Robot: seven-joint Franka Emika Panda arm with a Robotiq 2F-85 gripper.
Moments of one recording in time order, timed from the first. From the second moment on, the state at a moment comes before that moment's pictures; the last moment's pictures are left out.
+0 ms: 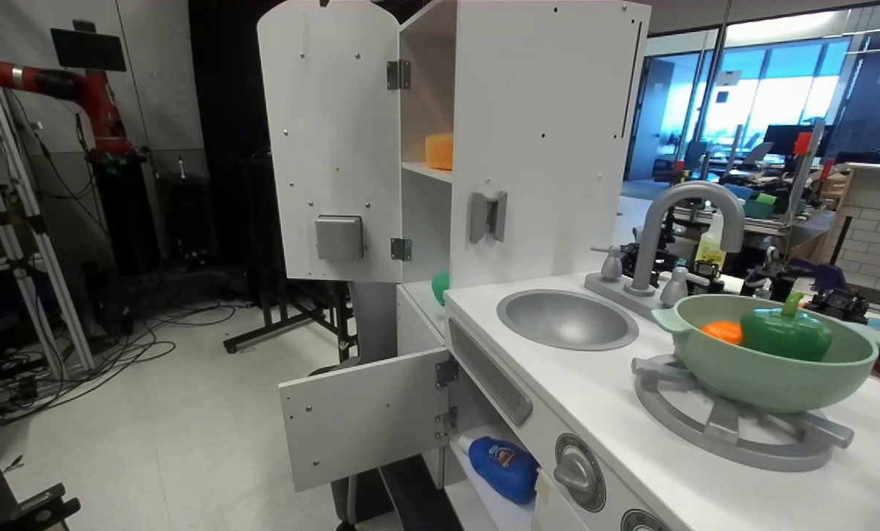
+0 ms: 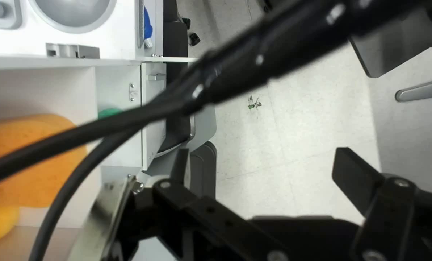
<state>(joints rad) 0.09 0.71 0.47 -0.58 -0.41 1.16 -0.71</state>
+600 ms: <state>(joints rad) -0.08 0.52 0.47 -0.73 -0.41 1.08 -0.70</state>
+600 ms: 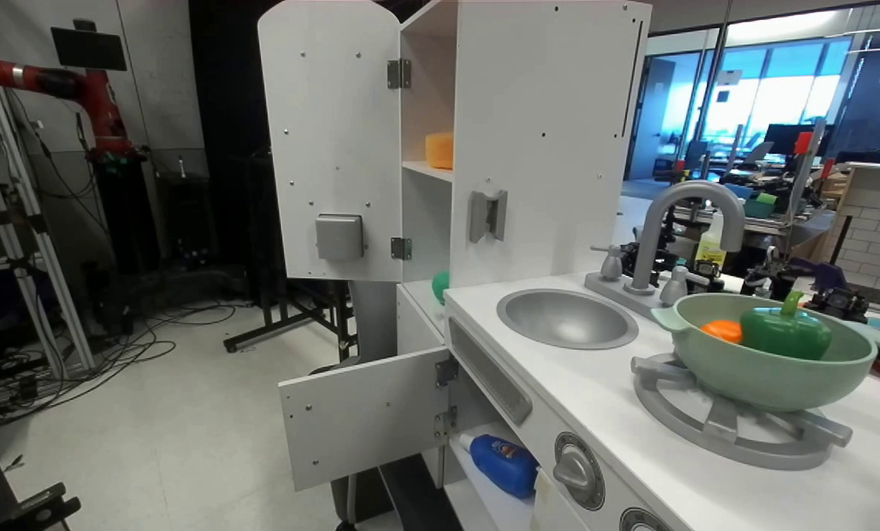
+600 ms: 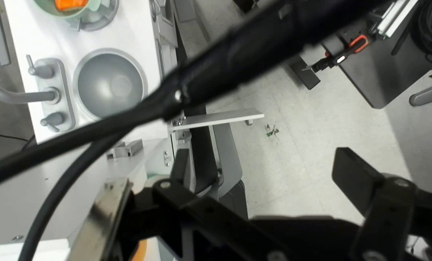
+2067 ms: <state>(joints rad) -0.10 -0.03 0.14 -1.96 -0.32 1.74 -0.27</state>
